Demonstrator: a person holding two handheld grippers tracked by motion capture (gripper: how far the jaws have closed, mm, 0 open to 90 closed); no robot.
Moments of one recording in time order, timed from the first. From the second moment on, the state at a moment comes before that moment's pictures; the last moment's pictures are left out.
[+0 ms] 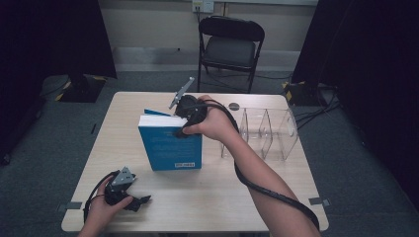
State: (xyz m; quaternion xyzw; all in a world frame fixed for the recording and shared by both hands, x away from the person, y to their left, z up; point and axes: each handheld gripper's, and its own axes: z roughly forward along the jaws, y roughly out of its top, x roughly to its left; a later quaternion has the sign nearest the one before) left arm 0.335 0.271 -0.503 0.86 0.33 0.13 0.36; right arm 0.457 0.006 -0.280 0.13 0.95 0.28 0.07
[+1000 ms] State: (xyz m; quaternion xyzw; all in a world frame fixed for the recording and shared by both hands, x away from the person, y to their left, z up) left arm 0.335 0.271 -0.503 0.86 0.33 0.14 0.36; right arm 0.445 0.001 -0.278 0.16 0.95 0.27 0.04
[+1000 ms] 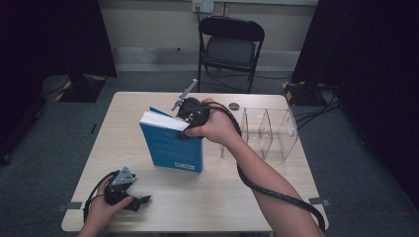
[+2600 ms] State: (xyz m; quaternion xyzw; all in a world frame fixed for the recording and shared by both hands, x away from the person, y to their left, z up) left arm 0.335 0.271 -0.503 0.86 0.33 0.14 0.36; right arm 0.444 0.002 -0.307 0.19 0.95 0.25 0.03
